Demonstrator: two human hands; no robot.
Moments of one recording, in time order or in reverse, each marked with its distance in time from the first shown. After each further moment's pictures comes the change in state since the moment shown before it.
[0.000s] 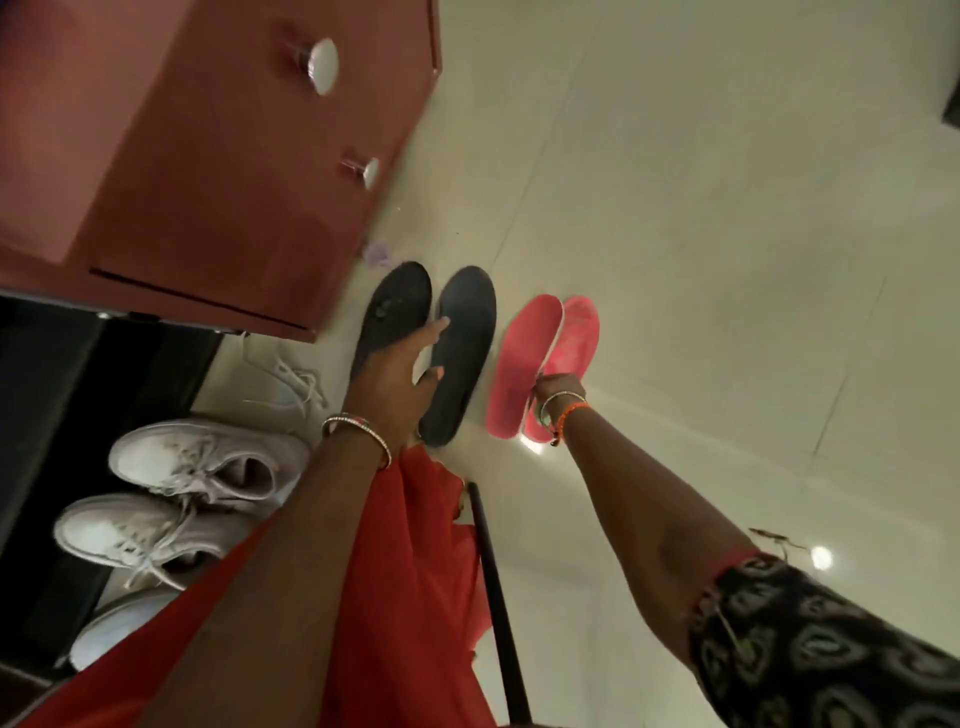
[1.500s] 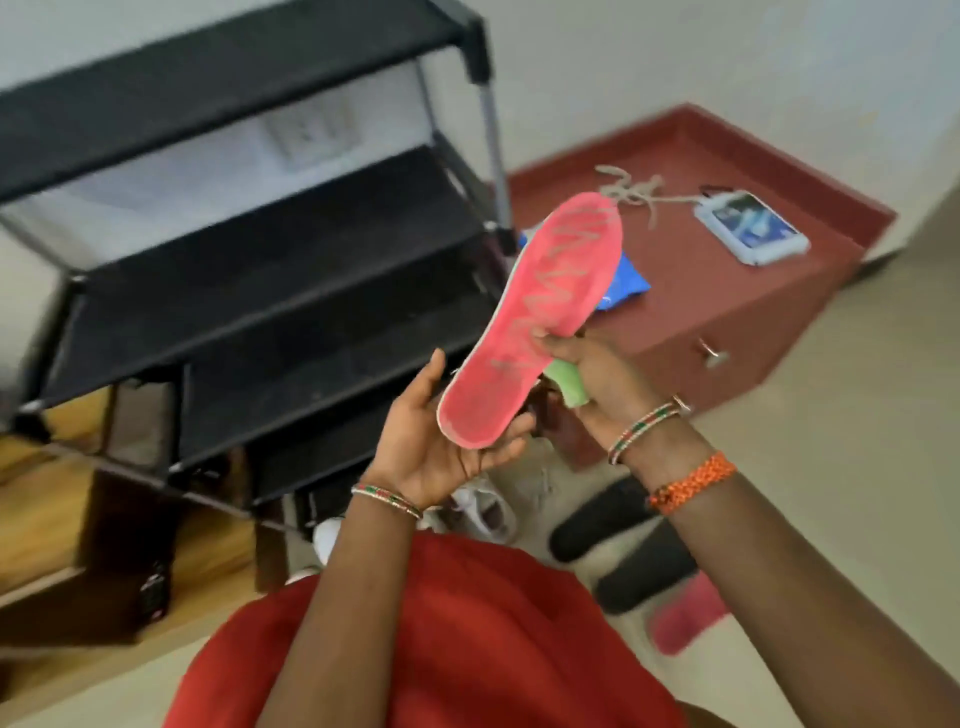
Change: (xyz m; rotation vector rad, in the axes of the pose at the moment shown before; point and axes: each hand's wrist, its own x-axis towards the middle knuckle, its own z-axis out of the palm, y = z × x) left_hand -0.264 0.075 -0.205 -1.670 0.310 -0.035; right_hand -0.440 -0.134 0.028 0.145 -1.212 -0.811
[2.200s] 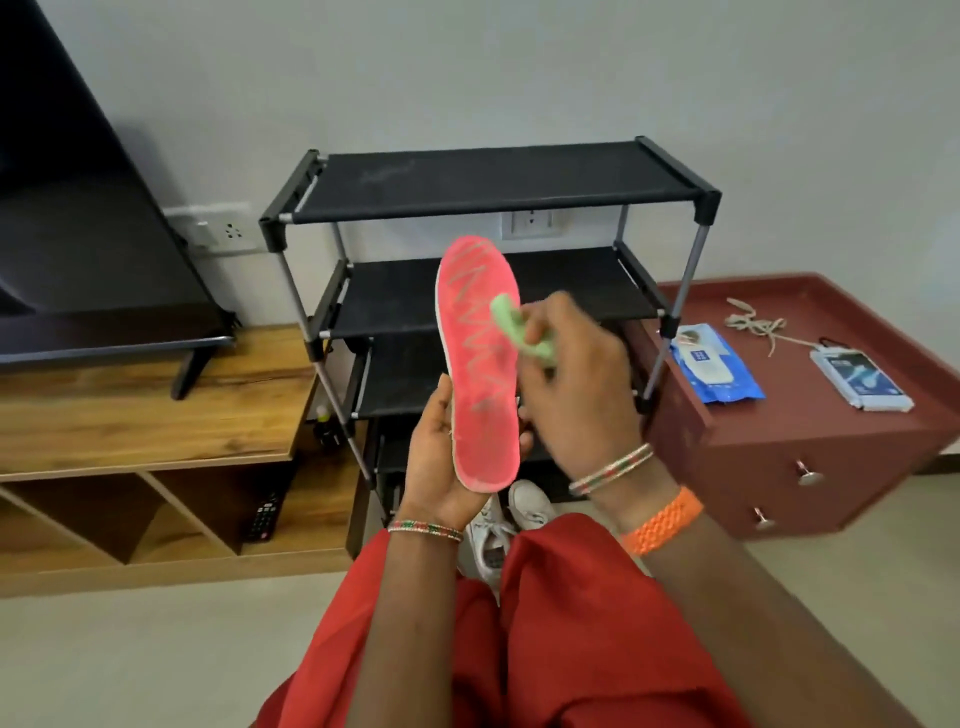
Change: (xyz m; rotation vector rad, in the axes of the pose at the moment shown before) left_hand -0.187 0.003 -0.044 -0.343 -0.053 0.612; right_hand -0.159 0.004 0.199 -1.070 -0.118 -1.105
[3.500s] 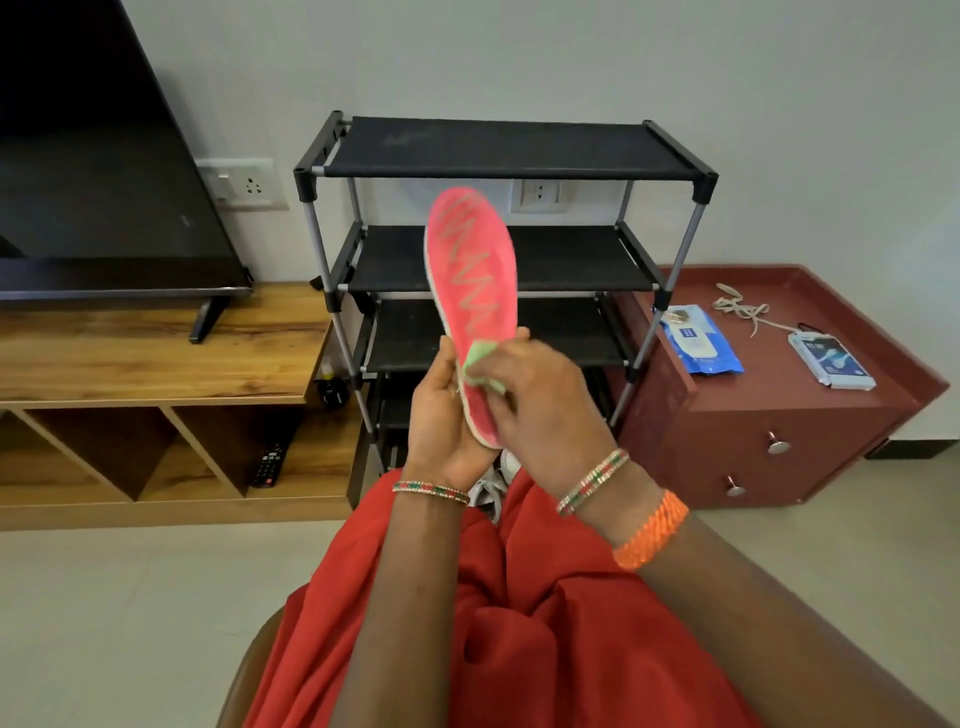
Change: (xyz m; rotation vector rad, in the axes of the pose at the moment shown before) left_hand -0.062 -0.004 0.018 -0.054 0.002 0.062; right_hand -0.060 -0.051 -0.010 -0.143 -0.404 -0.118
